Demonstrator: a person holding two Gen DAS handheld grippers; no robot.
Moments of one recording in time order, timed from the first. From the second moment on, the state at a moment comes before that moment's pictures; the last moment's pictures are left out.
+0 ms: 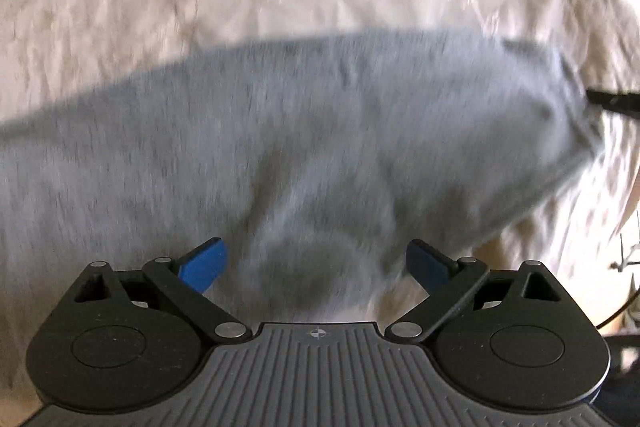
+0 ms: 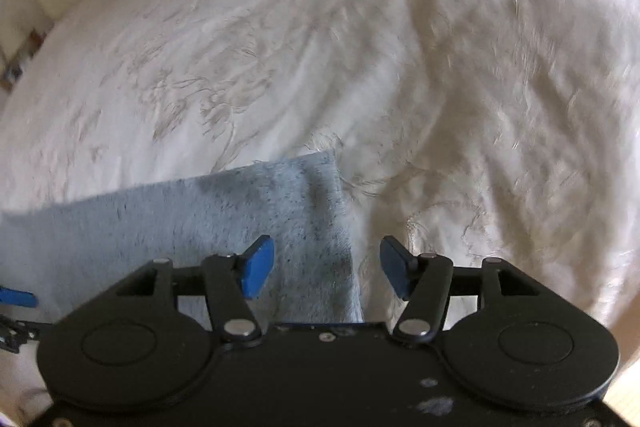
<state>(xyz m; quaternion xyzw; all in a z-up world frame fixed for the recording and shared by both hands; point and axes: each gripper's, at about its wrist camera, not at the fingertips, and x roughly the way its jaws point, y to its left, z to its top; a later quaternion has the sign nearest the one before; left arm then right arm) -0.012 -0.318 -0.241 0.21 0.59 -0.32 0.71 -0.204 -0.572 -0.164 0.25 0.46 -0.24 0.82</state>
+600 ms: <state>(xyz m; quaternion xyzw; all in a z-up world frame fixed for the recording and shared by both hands) 0.058 -0.375 -0.258 0.19 0.57 -0.24 0.76 -0.185 -0.603 -0.193 0.40 0.45 -0.14 0.79</state>
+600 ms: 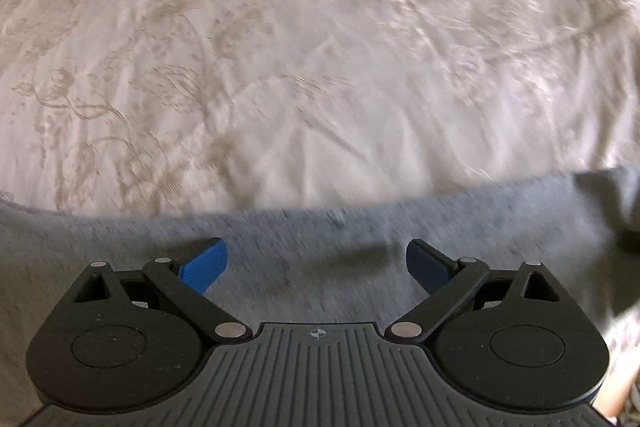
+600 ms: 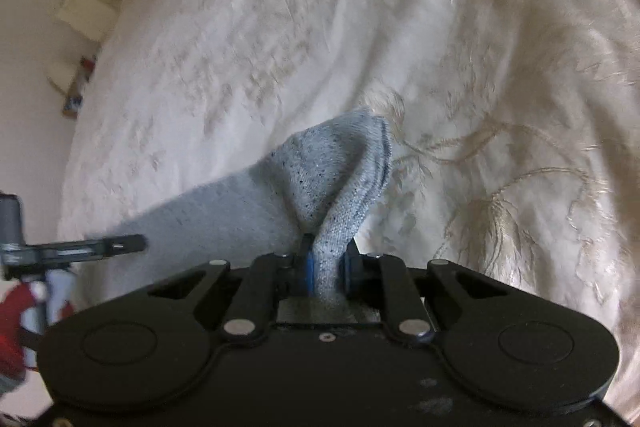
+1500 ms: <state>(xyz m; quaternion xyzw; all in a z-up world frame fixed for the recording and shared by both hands) -0.017 -0.363 -0.294 0.30 0.58 -0.28 0.71 -0.189 -0.595 -0.174 0.34 0.47 -0.19 0.79</state>
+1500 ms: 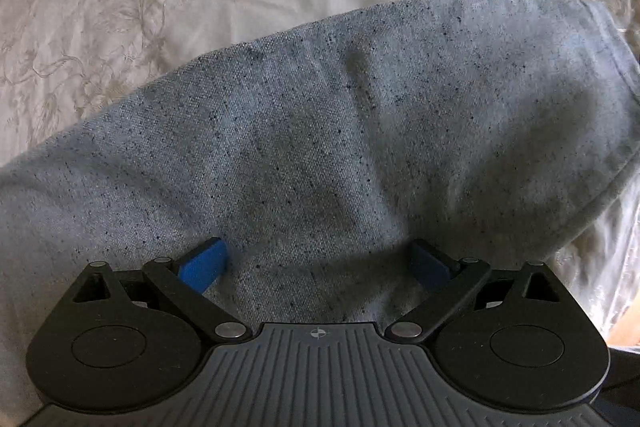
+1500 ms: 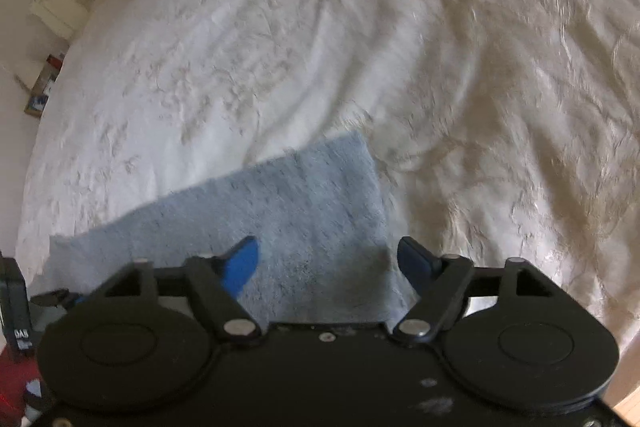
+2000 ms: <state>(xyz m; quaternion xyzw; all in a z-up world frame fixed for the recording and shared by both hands) 0.017 -0.354 -0.260 0.27 0.55 -0.26 0.75 -0.200 -0.611 -0.198 0.43 0.44 -0.12 0.78</state>
